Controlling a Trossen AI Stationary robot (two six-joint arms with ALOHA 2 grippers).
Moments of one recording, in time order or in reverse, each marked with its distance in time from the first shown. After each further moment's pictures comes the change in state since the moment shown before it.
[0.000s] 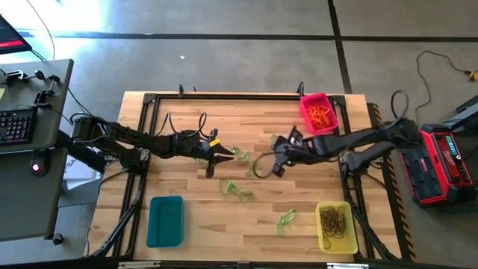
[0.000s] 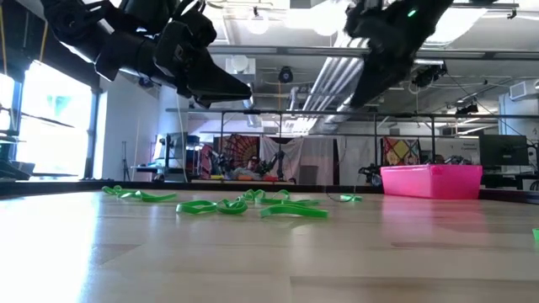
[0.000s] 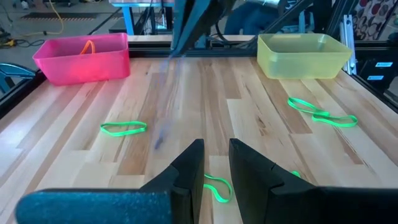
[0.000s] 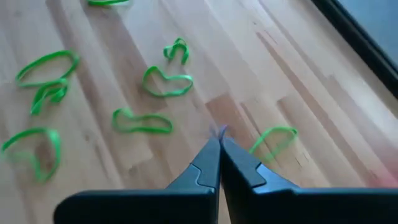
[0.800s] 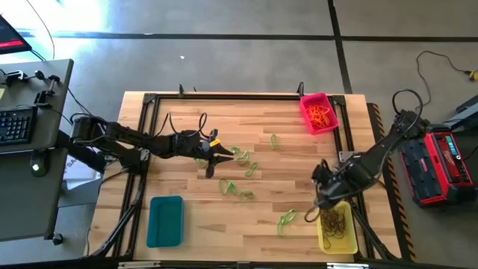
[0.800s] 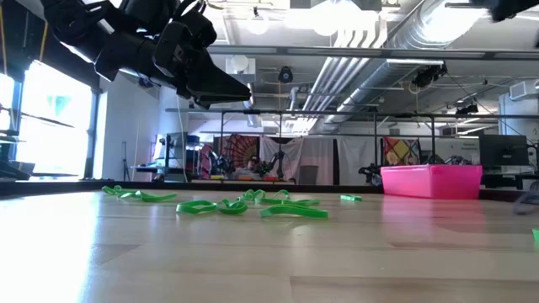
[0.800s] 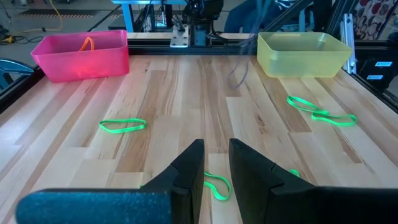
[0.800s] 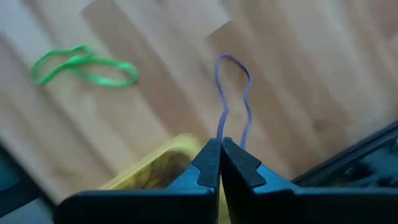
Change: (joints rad) left arm 0.000 0.000 0.000 -0.008 0.001 -0.008; right arm 0.547 -0.179 0.008 -0.637 -0.348 0.795
